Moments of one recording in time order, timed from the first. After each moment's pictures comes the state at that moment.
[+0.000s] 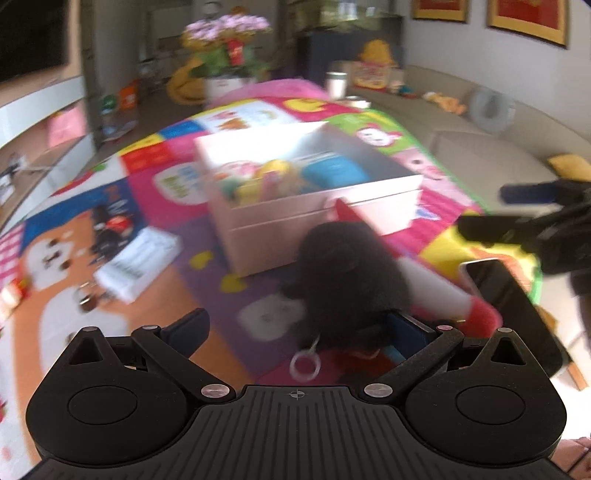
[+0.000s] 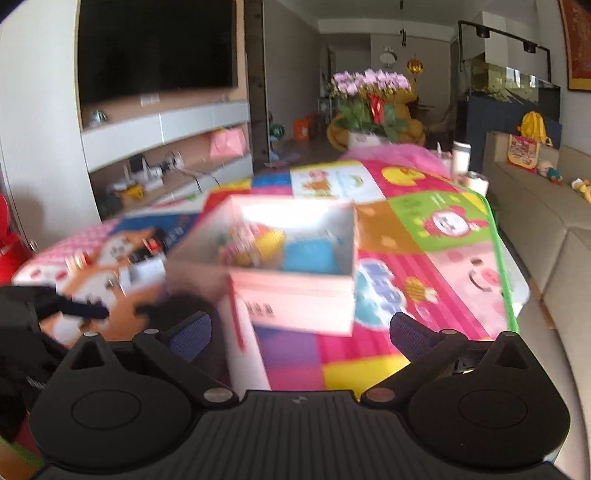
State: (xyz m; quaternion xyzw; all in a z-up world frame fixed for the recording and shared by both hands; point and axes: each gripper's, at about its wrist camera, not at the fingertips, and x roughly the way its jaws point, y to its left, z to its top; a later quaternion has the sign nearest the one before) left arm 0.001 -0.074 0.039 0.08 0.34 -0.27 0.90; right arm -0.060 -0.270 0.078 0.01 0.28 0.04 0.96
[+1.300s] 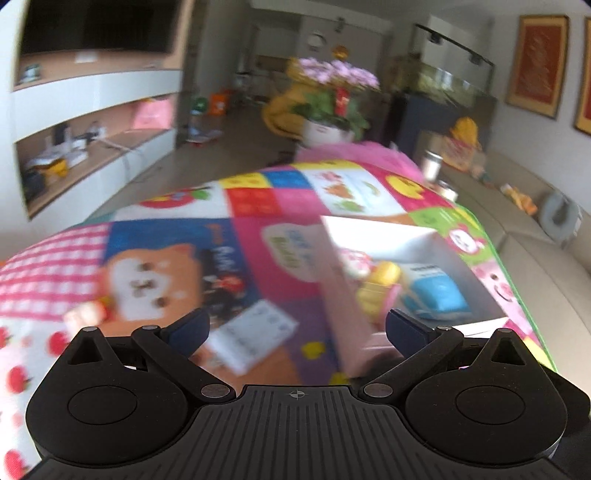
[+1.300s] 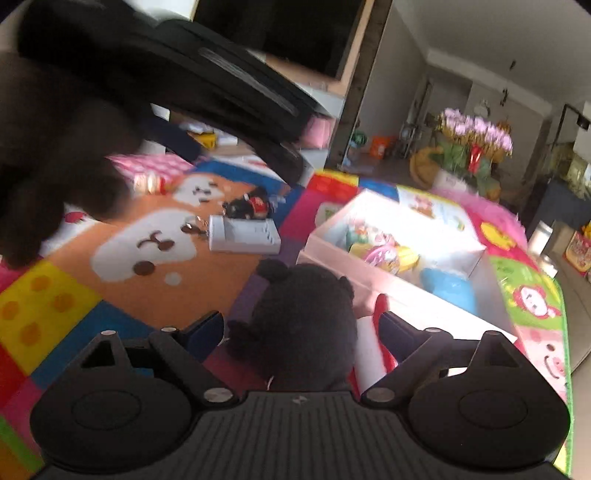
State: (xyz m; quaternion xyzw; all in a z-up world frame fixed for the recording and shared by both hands) left arm 0.051 0.008 0.090 -0.05 0.31 -0.12 0.94; right arm -0.038 -0.132 0.034 -0.17 0.27 0.14 0.94
